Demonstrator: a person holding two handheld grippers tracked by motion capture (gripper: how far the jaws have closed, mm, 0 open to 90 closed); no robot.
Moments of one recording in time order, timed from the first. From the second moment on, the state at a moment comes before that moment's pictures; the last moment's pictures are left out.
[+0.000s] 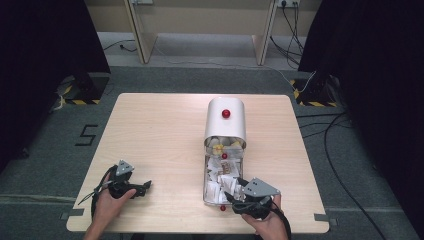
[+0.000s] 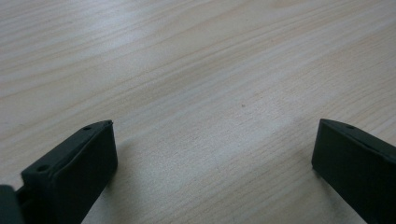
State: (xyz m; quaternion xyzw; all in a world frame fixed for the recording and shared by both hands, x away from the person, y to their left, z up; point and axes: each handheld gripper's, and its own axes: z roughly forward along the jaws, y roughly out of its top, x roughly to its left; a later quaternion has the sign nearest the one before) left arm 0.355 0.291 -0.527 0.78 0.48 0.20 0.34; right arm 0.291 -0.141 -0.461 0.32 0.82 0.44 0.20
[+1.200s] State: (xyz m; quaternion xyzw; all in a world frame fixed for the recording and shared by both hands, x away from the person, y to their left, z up) left arm 0.356 0.291 -0.527 0.78 0.48 0.20 0.34; right arm 0.302 -0.126 -0.480 0.30 0.82 0.43 0.21
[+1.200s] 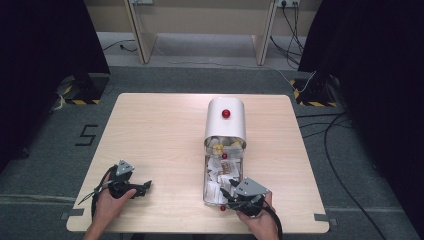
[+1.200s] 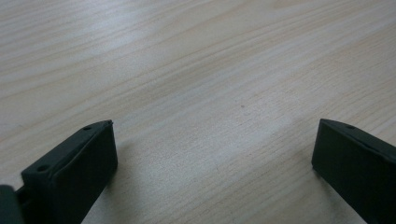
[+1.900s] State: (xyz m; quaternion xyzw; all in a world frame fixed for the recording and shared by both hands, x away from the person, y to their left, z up) left arm 0.356 0.291 -0.527 0.78 0.48 0.20 0.34; right arm 0.297 -0.133 -0.472 0.29 0.81 0.46 0.22
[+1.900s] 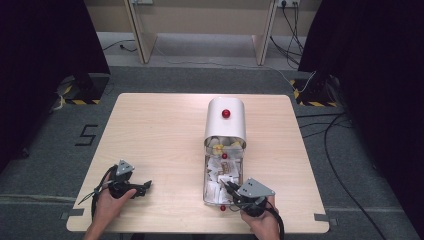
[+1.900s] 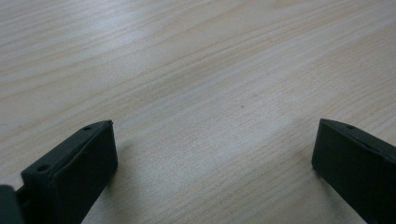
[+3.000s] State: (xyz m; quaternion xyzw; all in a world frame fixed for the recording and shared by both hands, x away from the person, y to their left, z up) left arm 0.356 0.290 -0.527 0.78 0.48 0.20 0.34; right arm 0.295 -0.149 -0.454 0.31 0.79 0.48 0.23
